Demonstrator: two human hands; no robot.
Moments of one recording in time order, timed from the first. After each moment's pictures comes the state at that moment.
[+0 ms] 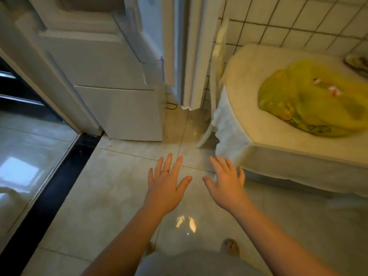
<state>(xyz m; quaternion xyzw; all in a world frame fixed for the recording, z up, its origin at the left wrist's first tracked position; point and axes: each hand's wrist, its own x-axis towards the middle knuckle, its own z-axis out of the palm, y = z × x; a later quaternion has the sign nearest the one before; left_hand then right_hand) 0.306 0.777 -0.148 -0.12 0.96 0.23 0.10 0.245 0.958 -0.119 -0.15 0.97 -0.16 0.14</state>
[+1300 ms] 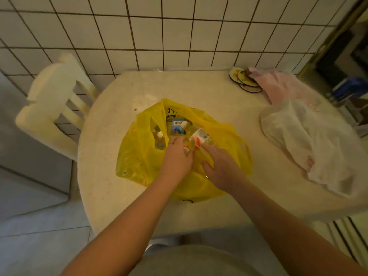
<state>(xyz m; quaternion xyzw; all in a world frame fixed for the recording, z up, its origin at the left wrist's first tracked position) -0.217 1.240 -0.094 -0.04 0.90 0.44 0.04 -0.193 1.395 -0.091 -0.09 0.97 -0.24 0.04</state>
